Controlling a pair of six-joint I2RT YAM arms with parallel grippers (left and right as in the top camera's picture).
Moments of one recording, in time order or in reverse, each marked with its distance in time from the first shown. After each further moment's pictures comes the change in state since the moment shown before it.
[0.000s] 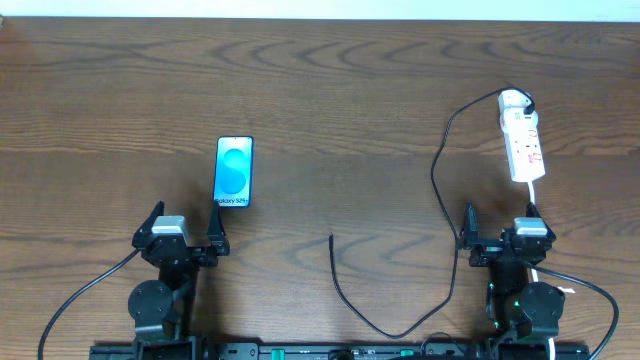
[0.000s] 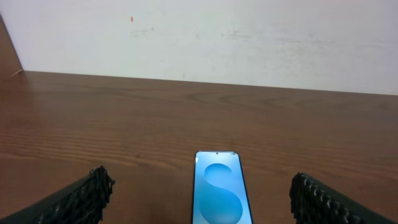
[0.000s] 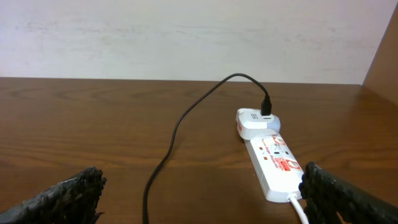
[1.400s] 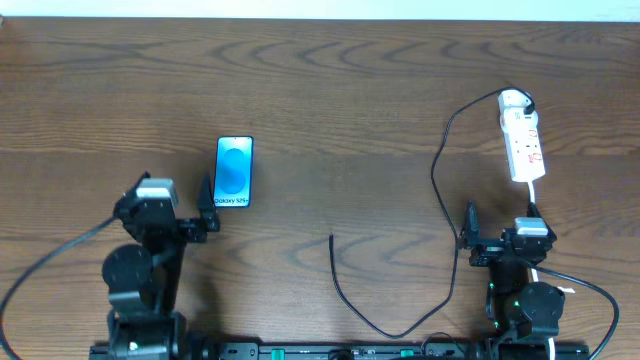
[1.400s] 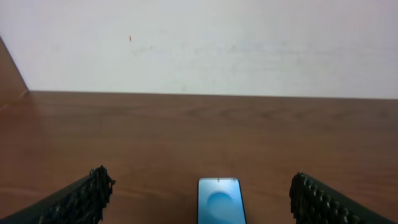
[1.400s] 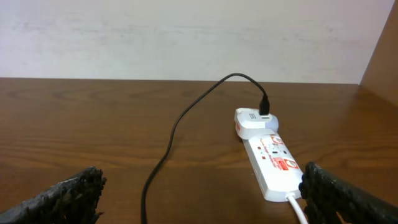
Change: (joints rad) left arm 0.000 0.420 0.337 0.027 0.000 0.049; right arm 0.000 0.000 0.000 0.000 0.008 0.000
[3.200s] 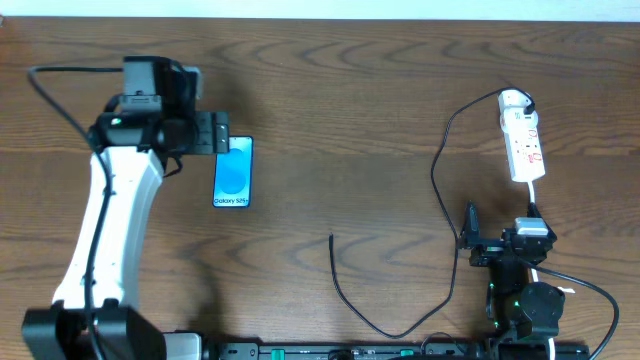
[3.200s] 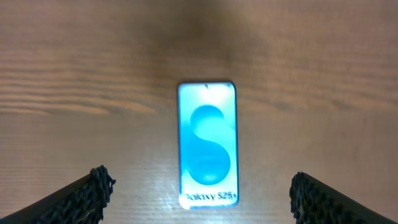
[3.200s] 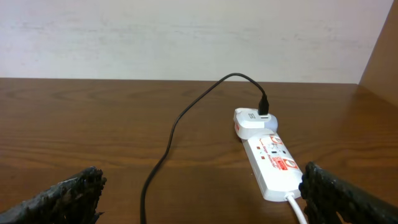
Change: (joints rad) left arm -0.072 1.110 0.966 -0.793 0.000 0.022; right arm 0.000 0.000 0.000 0.000 0.003 0.000
